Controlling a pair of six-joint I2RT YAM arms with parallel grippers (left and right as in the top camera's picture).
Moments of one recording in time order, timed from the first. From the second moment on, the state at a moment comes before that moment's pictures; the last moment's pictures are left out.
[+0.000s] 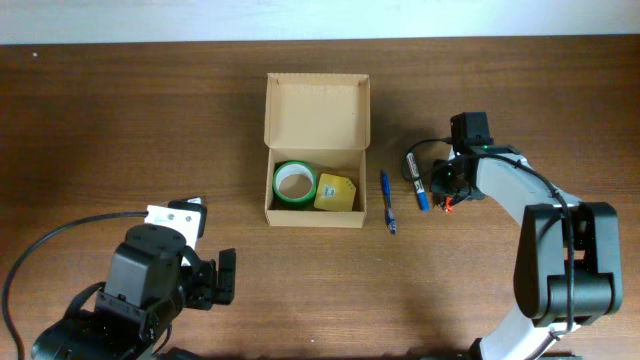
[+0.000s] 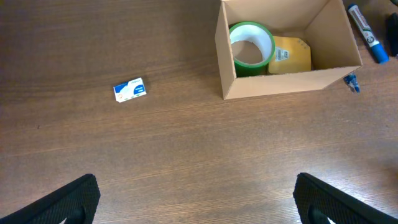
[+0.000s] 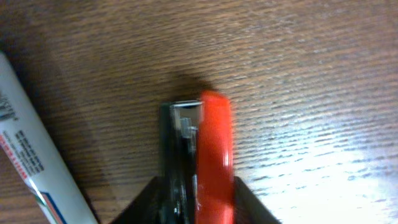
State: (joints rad) left arm -0.39 0.78 1.17 -1.30 -0.14 -0.21; right arm 0.02 1.87 1.09 -0.54 0.05 0.22
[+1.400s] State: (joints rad) left arm -0.39 0.78 1.17 -1.30 -0.14 -0.21; right arm 0.60 1.92 1.75 -1.15 0.03 -0.14
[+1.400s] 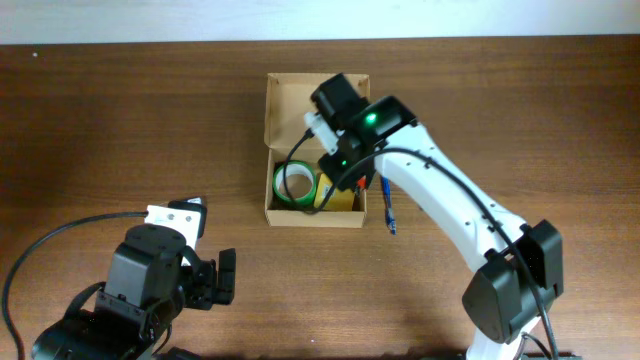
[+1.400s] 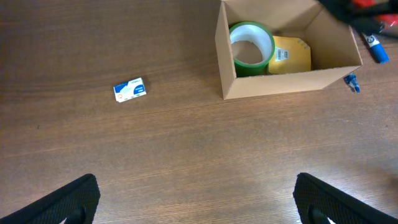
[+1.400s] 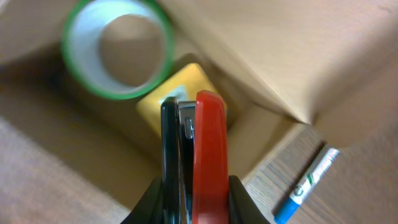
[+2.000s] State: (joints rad) left arm -0.39 0.78 1.17 -1.30 -0.14 -0.21; right arm 0.64 1.92 1.57 -1.01 -0.15 -0.65
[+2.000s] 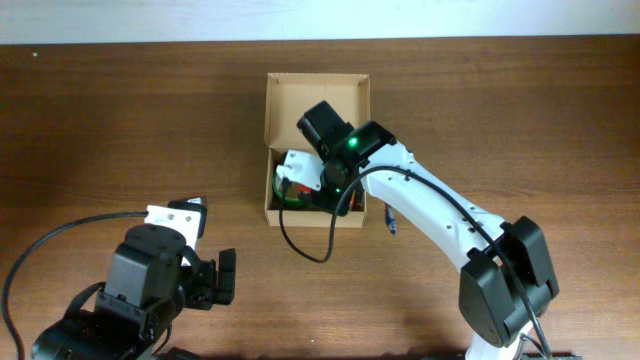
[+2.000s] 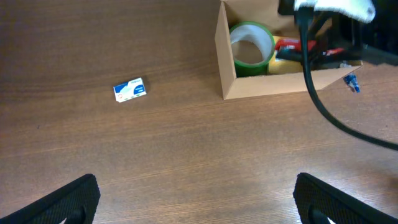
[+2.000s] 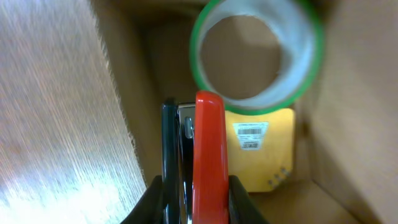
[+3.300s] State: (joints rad) left arm -0.39 0.78 1.17 -1.30 -0.14 -0.21; right arm 0.64 1.92 1.48 -0.90 -0.14 -0.84
